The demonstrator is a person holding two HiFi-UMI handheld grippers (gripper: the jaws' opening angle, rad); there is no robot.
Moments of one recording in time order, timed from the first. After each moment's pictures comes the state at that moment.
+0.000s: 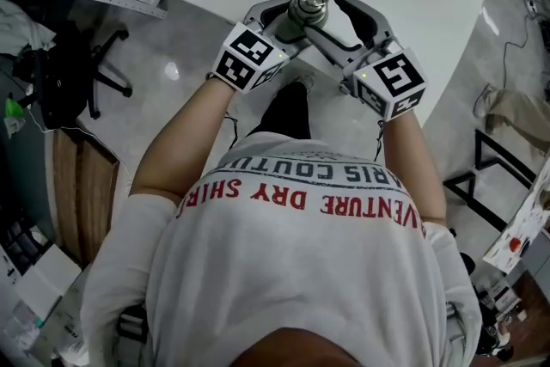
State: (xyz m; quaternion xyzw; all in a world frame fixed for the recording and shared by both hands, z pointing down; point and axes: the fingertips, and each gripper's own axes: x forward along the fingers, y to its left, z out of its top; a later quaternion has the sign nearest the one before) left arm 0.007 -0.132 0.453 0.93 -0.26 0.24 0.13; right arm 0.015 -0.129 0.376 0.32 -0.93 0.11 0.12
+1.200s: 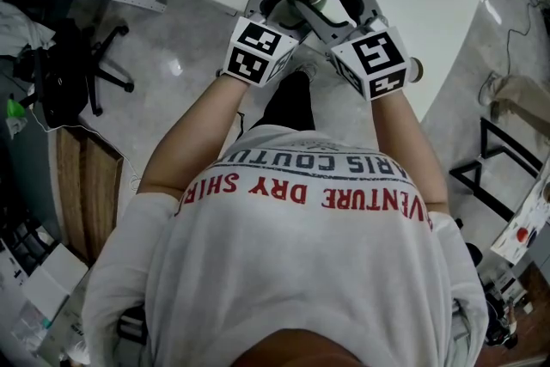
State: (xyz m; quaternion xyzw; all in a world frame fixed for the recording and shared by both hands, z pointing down) left arm 0.005 -0.131 0.454 0.90 -0.34 0.22 0.14; right arm 0.001 -0.134 0.386 0.37 -0.91 0.08 0.16
